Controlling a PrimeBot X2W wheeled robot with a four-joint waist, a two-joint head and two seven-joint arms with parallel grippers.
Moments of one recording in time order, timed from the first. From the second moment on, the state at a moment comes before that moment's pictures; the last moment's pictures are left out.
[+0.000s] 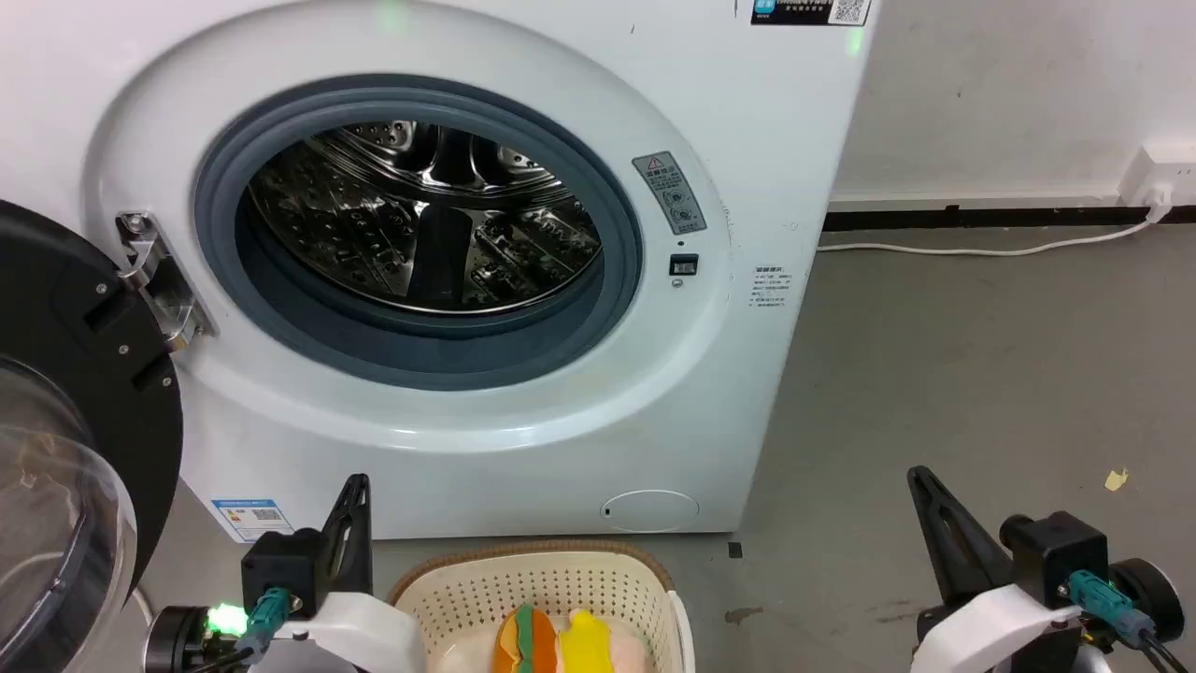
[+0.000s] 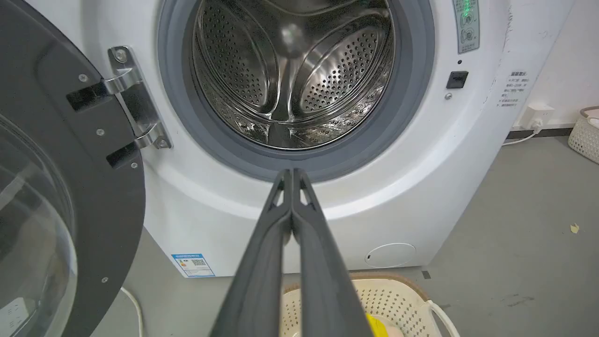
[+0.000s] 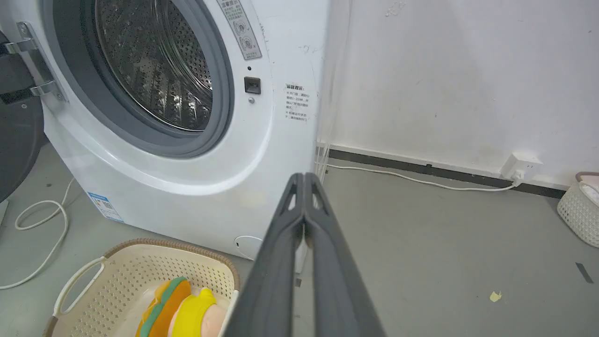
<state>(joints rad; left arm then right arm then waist) 0.02 0.05 0.00 0.00 0.00 0.00 0.00 0.01 -0.05 0.00 0.00 0.01 0.13 0.00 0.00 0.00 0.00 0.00</state>
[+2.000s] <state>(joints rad) -0.02 0.05 -0.05 0.10 0.00 -0.01 -0.05 0.00 -0.05 0.01 -0.02 0.07 0.13 -0.04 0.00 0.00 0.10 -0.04</state>
